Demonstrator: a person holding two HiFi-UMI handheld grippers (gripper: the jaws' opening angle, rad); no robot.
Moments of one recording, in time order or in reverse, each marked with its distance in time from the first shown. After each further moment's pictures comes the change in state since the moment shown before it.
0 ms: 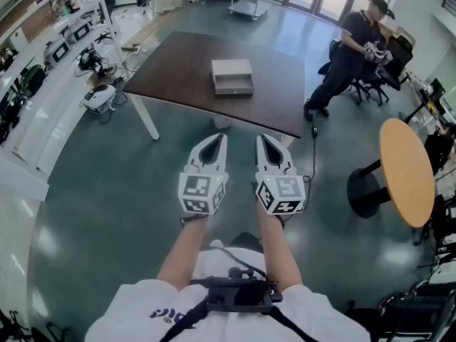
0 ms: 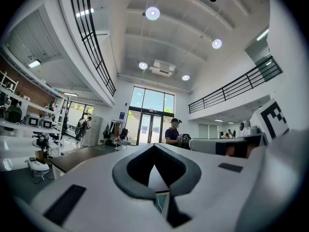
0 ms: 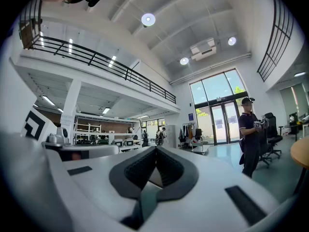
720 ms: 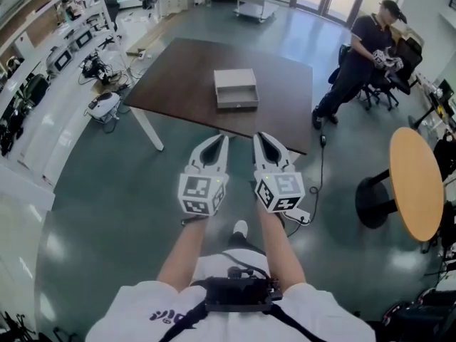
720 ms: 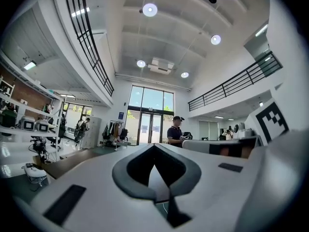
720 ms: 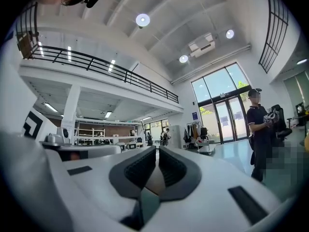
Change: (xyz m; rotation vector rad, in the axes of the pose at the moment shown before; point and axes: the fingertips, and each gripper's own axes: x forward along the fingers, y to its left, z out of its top) left arm 0.099 0.032 0.004 0.039 0.016 -0.028; right arm 0.097 -0.051 -0.004 0.052 -0.021 0.037
